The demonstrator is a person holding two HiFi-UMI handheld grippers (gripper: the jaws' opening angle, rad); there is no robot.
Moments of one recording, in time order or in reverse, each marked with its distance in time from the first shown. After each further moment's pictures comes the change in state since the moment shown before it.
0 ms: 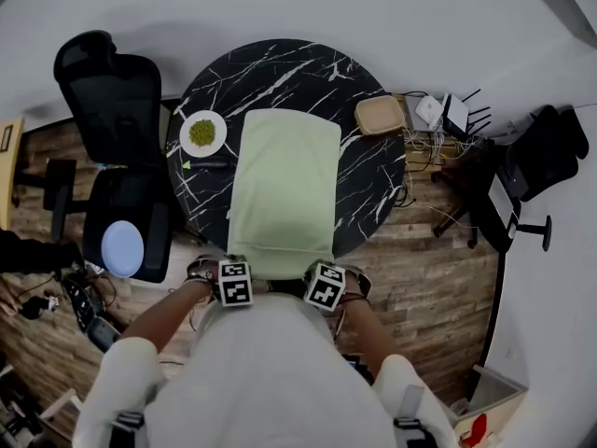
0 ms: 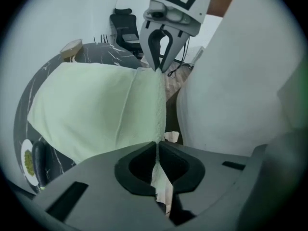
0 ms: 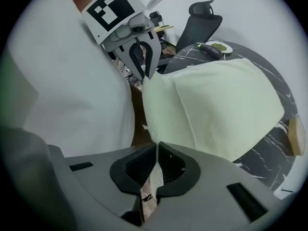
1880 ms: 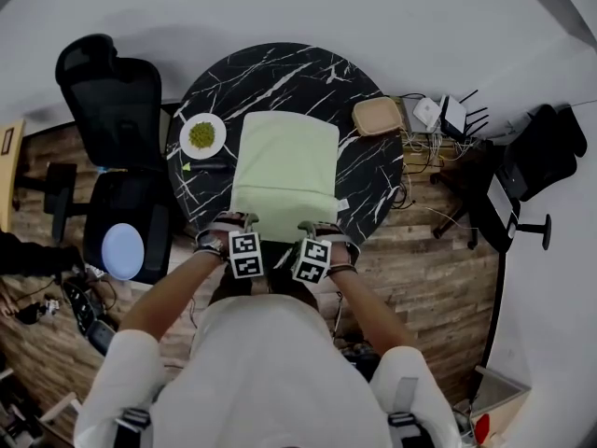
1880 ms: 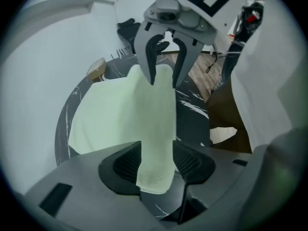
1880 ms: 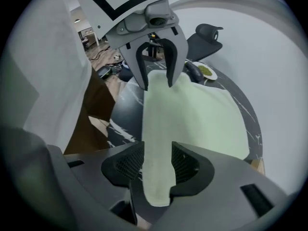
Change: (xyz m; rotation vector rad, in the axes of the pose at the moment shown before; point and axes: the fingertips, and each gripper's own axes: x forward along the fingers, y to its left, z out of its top) left arm -0.013 0.126 0.028 0.094 -0.005 0.404; right arm 0.002 -0.108 0.049 -0.234 -0.033 -0.384
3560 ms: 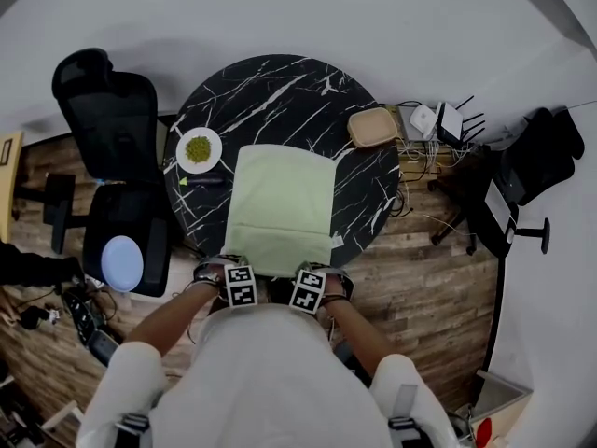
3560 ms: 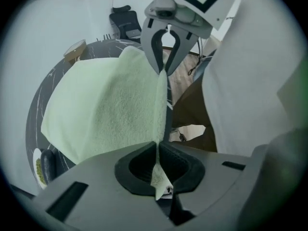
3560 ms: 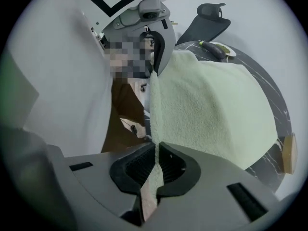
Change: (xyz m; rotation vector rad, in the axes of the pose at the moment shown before) left arm 0.010 -0.088 -0.023 -0.039 0.068 -0.253; right arm 0.011 0.088 -0.023 0.122 0.067 0.254
